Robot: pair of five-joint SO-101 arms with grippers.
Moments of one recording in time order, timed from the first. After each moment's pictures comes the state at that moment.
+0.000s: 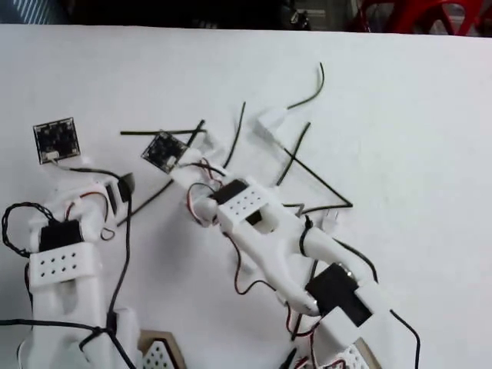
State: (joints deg) left arm -20.5 -46.8 62.6 43.4 1.0; right arm -40.3 6.4 29.5 33.8 20.4
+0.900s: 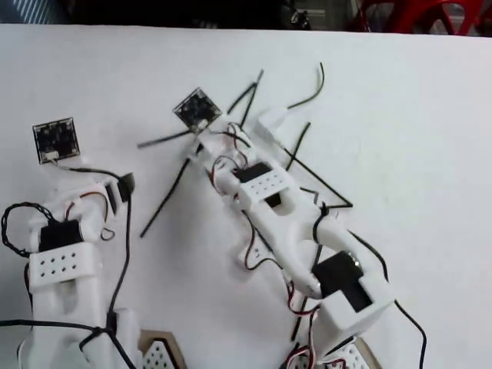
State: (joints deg) left arm -20.6 -46.8 62.6 43.4 1.0; right arm -31.2 6.9 26.2 15.1 19.0
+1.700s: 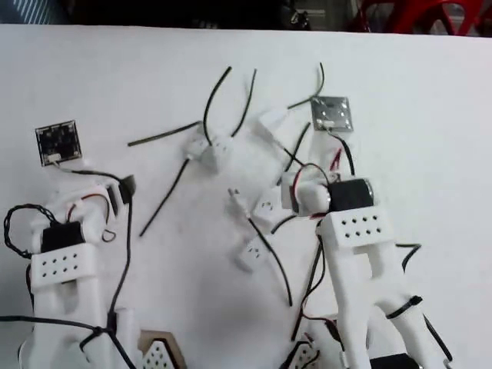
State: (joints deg) left arm -20.6 -46.8 64.1 42.2 1.0; right arm -11.6 -32.7 38.3 67.0 -7.3
